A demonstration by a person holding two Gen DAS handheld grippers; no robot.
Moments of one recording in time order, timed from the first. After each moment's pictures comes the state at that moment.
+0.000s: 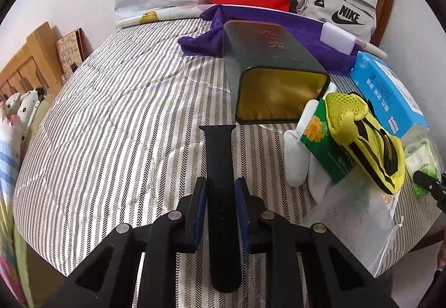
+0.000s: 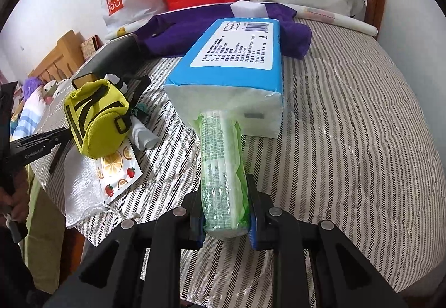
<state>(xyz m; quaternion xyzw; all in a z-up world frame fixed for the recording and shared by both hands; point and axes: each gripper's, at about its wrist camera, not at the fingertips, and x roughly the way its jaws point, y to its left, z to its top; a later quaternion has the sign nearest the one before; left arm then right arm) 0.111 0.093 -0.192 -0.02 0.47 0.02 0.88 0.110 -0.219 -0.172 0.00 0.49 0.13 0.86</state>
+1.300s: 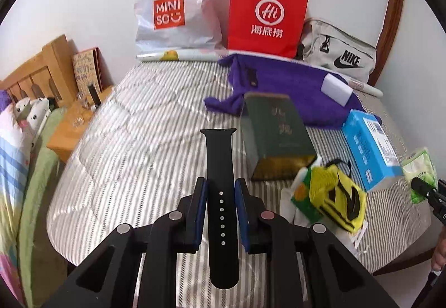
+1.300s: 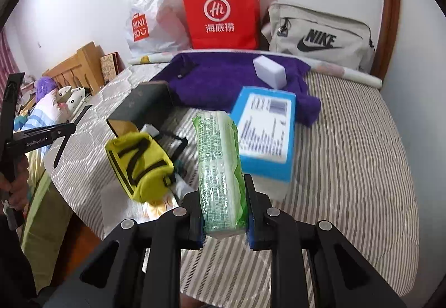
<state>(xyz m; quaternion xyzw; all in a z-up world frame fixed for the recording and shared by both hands) 0.113 0.127 -0.105 -0.04 0.42 0.03 0.91 0.119 -0.201 -0.090 -0.02 0.43 0.17 0.89</state>
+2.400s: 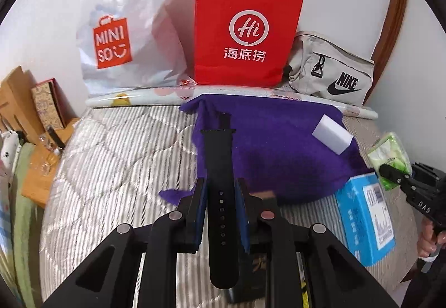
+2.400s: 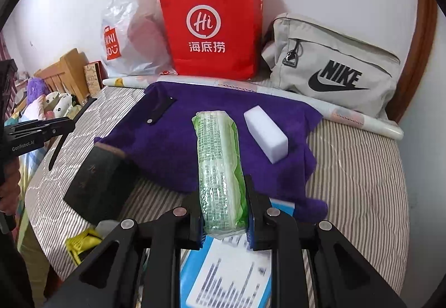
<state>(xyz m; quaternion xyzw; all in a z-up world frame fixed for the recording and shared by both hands) 0.272 0.105 -0.079 -0.05 0.43 -0.03 0.90 0.290 -0.179 -0.078 -0.05 0.43 0.17 0.88</state>
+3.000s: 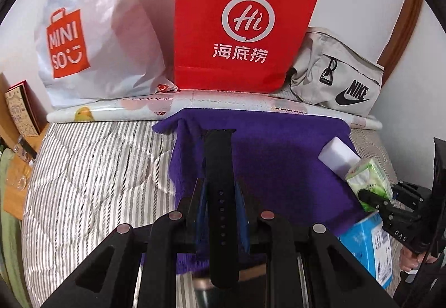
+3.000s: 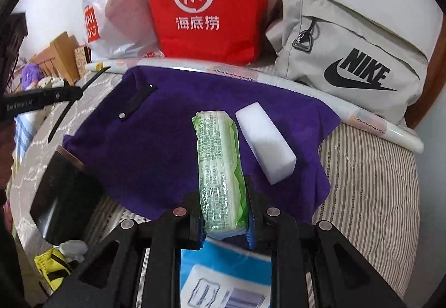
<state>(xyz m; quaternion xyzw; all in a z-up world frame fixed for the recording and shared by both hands) 0.365 0.092 -0.101 -0.06 0.46 -0.06 0.89 0.360 -0.169 -0.123 -0.08 0.47 0.18 0.86</state>
